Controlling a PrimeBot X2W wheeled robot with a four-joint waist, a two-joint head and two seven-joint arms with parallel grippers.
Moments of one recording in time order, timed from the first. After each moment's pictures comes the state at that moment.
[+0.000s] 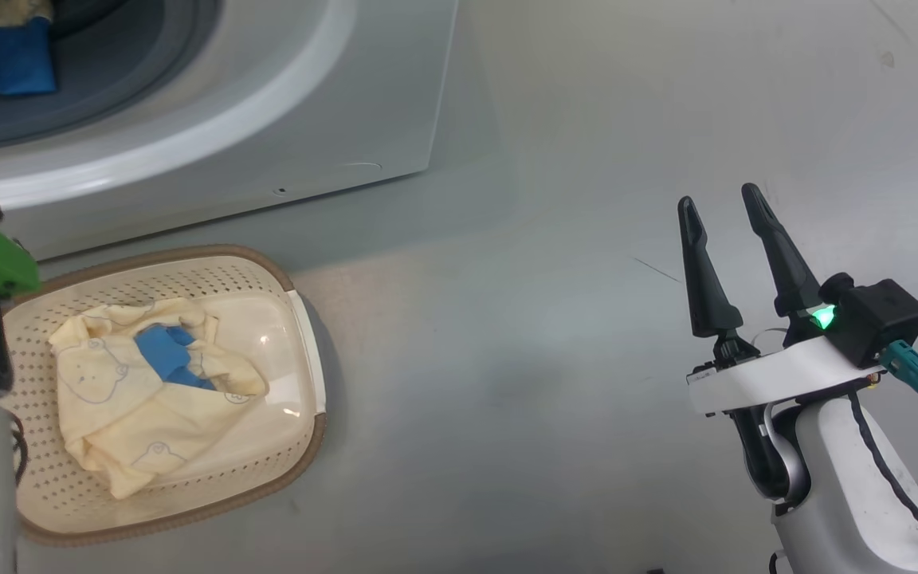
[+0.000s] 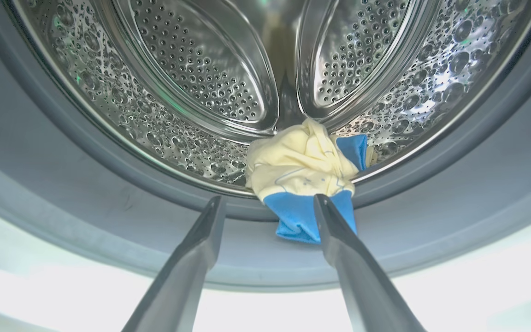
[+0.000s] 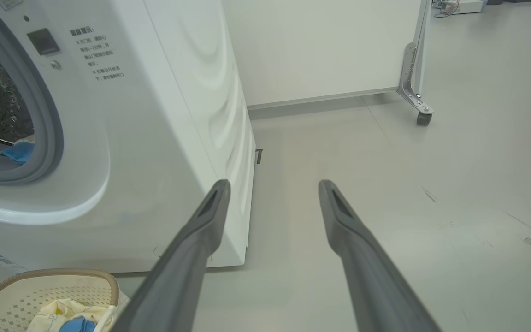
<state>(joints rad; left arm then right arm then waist) -0.68 0.24 0.08 0.59 -0.29 -0.01 -0.25 -0.26 -0.10 0.22 0.10 0.38 0.12 -0.25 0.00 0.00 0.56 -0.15</state>
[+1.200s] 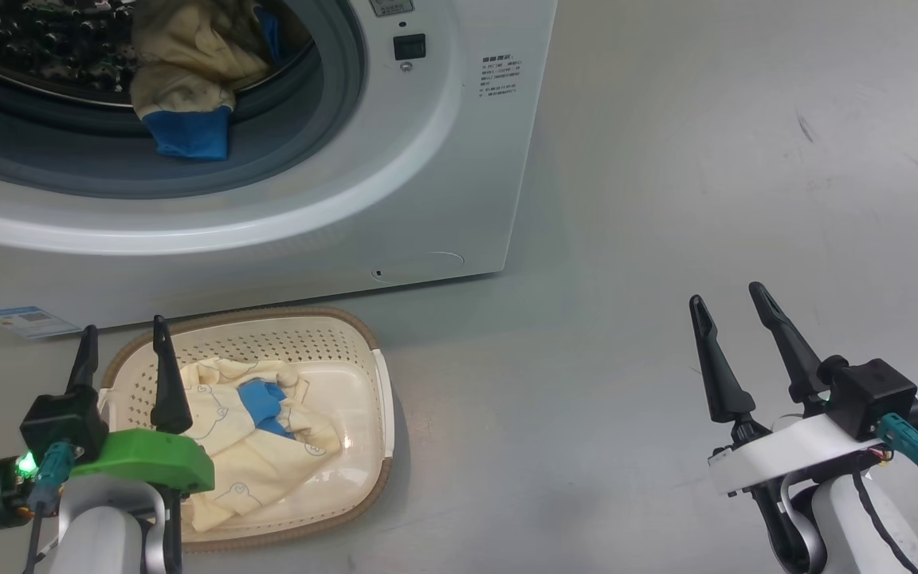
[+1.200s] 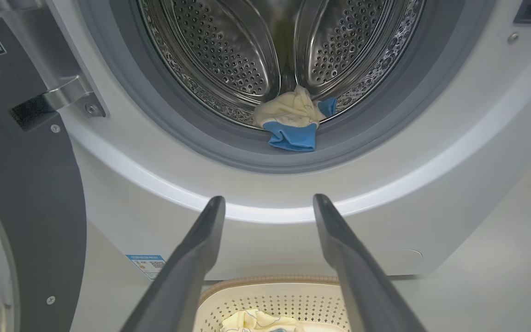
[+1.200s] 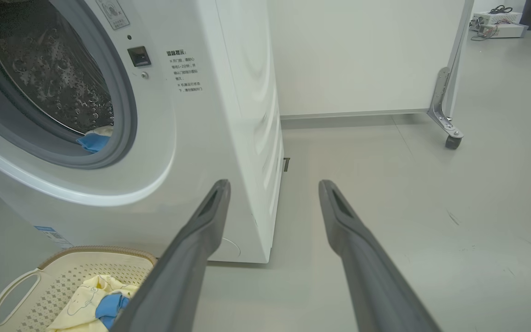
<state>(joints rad) -0.21 0.05 0.00 0.34 -0.26 0.08 -0.25 -0.10 -0.13 0.19 0.14 0.33 0.12 -0.25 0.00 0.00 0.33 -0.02</state>
